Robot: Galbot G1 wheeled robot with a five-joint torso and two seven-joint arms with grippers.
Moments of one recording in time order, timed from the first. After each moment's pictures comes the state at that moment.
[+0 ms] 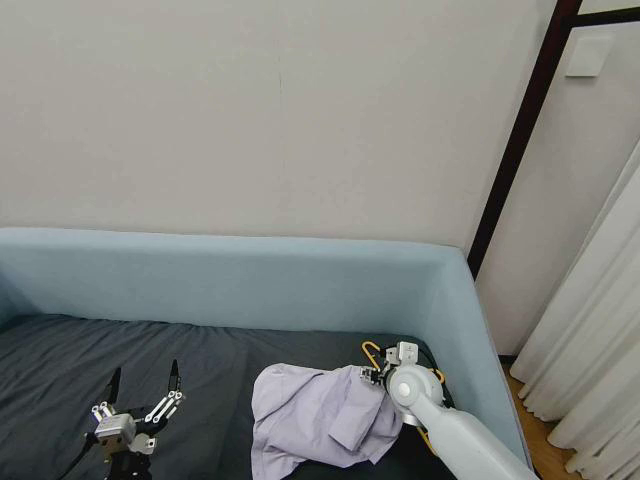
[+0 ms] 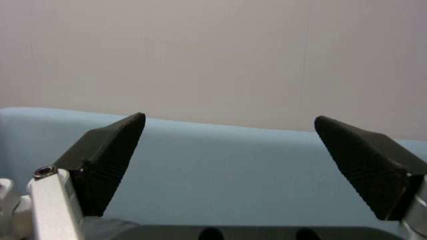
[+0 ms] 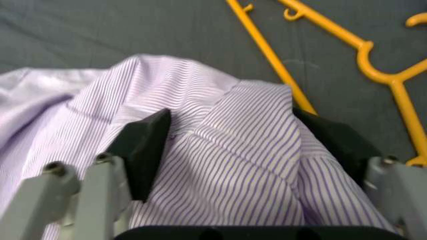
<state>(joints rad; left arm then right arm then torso) 1.60 -1.43 -0.70 -1.95 -0.23 -0.49 -0.05 -0.69 1.15 -0.14 1.48 1.21 -0.60 0.73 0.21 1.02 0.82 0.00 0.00</state>
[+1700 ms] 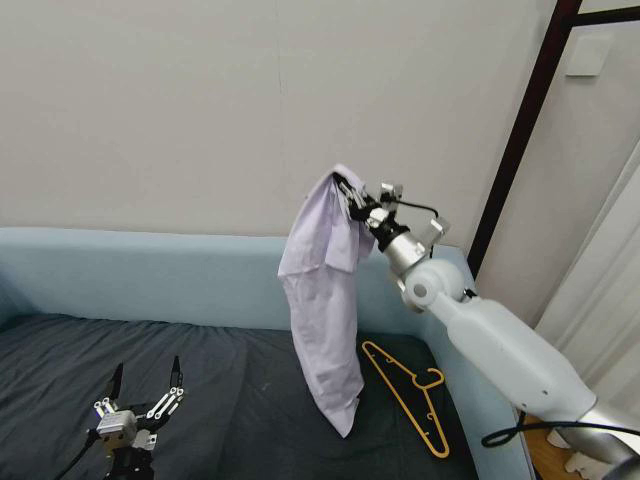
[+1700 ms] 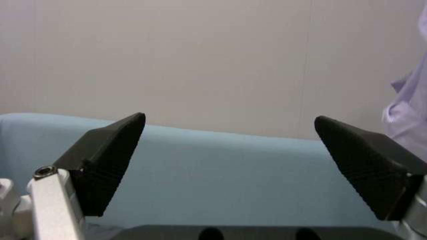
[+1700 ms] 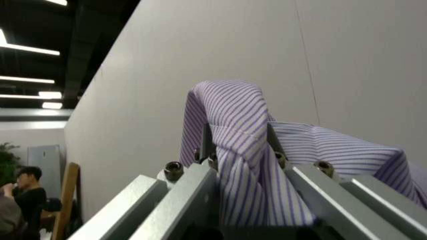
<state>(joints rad) 1.61 -1.43 -0.70 -1.96 -0.24 -0.51 -0.06 -0.10 1.08 -0.28 1.53 1.16 0.21 -0.09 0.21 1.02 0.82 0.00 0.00</state>
